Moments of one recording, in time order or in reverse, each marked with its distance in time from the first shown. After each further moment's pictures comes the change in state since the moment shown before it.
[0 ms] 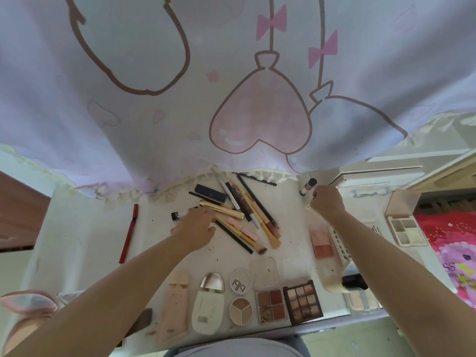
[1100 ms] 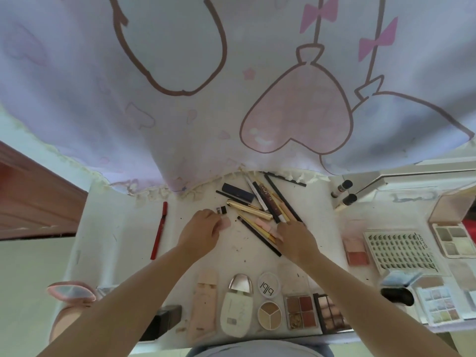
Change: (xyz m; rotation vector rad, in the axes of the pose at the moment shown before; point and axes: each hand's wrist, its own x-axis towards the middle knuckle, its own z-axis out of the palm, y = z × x) left_hand -0.015 -0.047 0.006 -0.078 0.186 0.000; right_hand -0.071 -0.063 0.088 -0.207 -0.131 -0.524
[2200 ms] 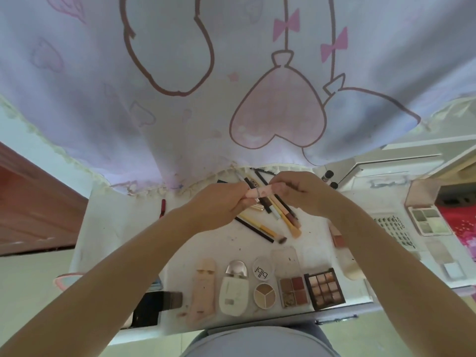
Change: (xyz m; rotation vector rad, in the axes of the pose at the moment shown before) left_hand -0.030 0.084 -0.090 0.164 -0.069 0.431; right_hand -0.061 -0.022 -0.136 0.562 0.053 -0.339
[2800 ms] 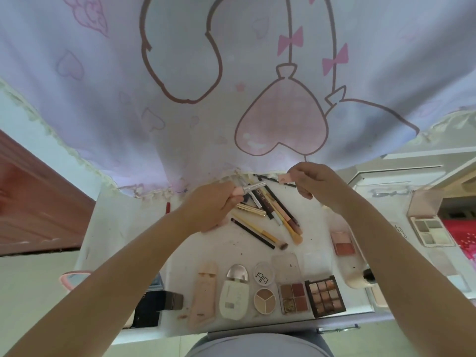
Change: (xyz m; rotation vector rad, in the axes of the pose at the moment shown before) left_hand -0.013 -0.011 -0.001 -0.074 0.093 -0.146; right_hand 0.001 0.011 -0.020 0.202 0.152 0.120
